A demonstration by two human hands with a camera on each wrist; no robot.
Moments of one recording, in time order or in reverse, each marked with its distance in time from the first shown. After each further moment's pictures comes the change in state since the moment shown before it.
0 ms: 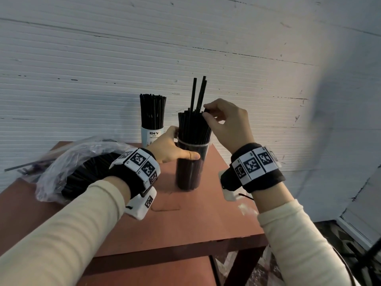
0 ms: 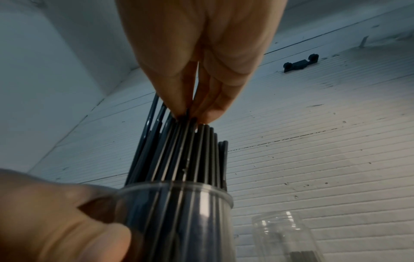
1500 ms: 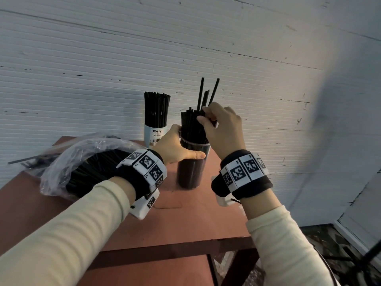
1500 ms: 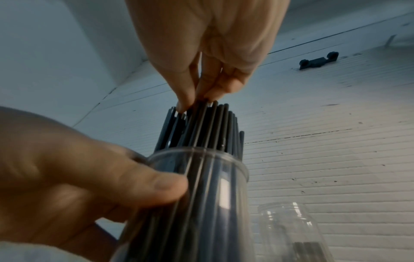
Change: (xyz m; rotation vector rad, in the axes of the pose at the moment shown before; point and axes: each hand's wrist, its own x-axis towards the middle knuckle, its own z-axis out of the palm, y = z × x) left_hand -0.010 0.004 0.004 0.027 0.061 0.018; right_hand -0.013 -0.017 0.019 -0.159 0.017 -0.038
